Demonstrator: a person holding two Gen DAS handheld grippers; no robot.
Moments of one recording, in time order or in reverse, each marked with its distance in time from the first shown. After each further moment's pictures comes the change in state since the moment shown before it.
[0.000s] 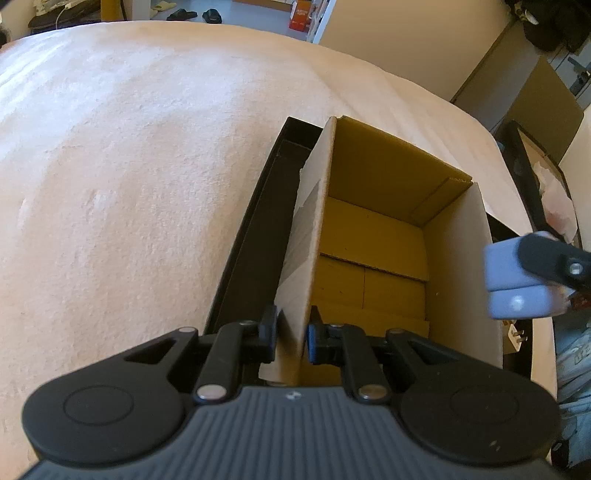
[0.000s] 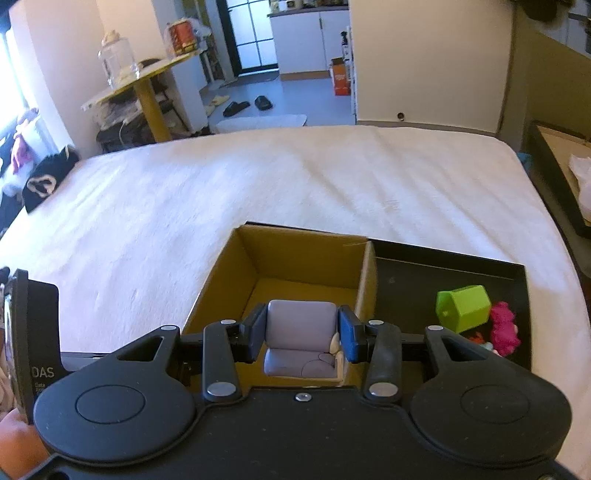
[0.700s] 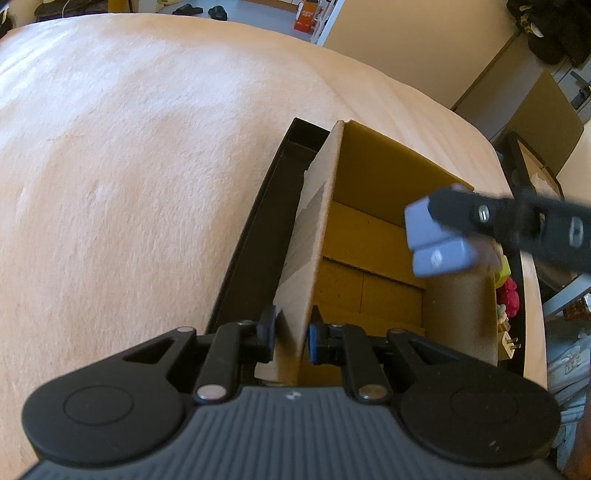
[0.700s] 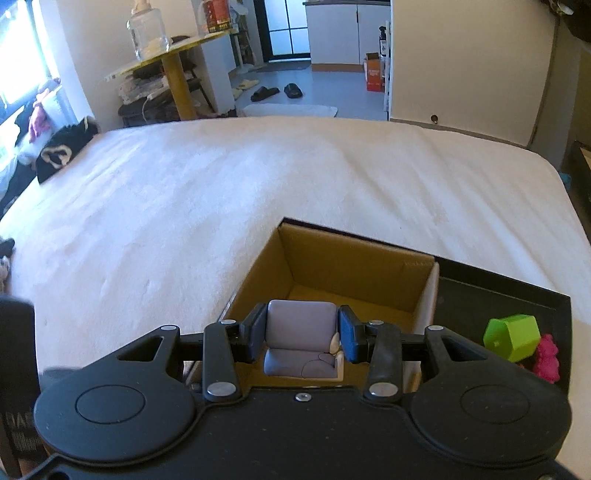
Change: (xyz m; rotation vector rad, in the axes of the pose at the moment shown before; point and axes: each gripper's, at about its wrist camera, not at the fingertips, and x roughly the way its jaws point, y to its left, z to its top) left arm -0.003 0.008 -0.001 -0.040 0.001 -0.022; right arm 0.034 0.035 0.014 -0.082 0.019 0.045
